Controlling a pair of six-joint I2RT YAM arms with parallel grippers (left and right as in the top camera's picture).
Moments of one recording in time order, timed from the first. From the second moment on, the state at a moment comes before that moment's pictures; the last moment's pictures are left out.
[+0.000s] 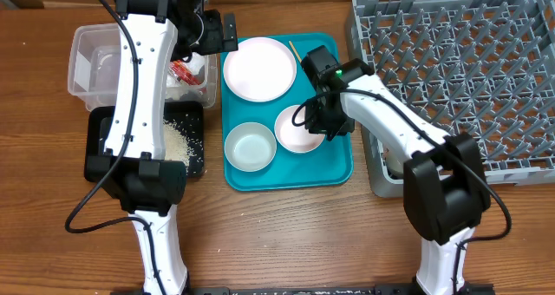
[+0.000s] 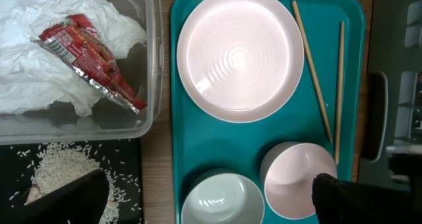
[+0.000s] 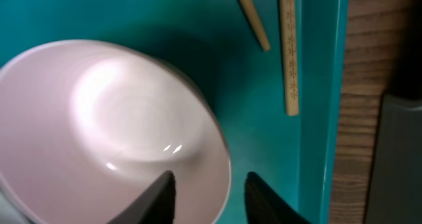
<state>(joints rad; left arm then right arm) -0.13 2.21 2.54 -1.54 0.13 -0.26 0.48 2.06 1.62 -1.04 -0.02 0.54</state>
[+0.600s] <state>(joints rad) -0.13 2.21 2.54 -1.54 0.13 -0.26 0.48 2.09 1.58 -0.97 -0.02 0.54</state>
